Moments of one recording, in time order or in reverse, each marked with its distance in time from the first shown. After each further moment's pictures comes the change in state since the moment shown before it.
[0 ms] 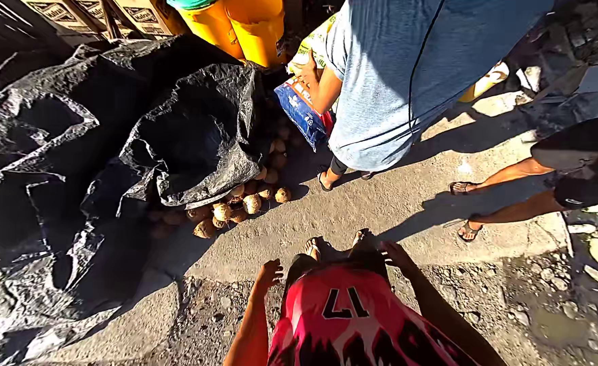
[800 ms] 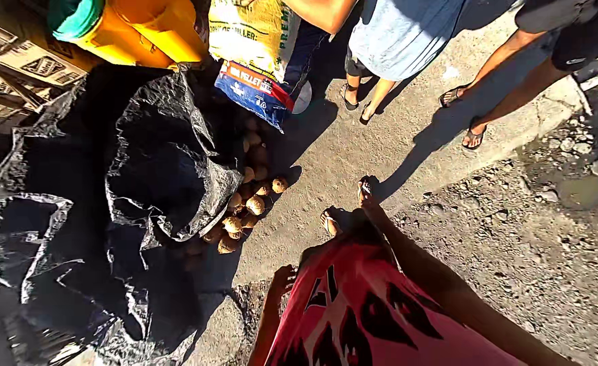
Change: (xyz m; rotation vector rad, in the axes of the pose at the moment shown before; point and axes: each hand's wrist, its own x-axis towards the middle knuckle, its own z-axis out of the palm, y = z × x) left_hand -0.046 0.008 -0.010 0.377 0.007 -0.130; right_hand 0.049 0.030 0.069 0.083 0.136 -0.066
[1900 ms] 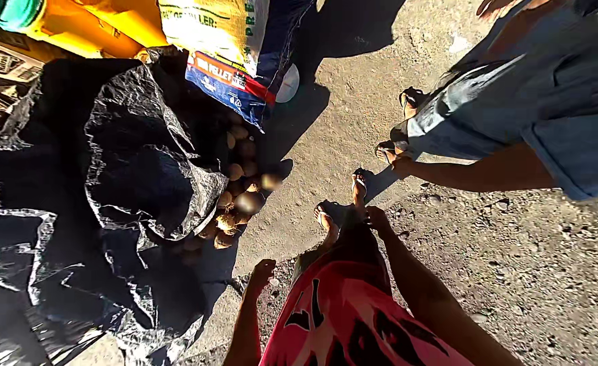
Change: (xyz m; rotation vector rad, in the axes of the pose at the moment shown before) left_hand 0.013 0.088 0.010 0.321 0.047 -0.023; right_hand 0.040 0.042 -0.051 0.344 0.009 0.382
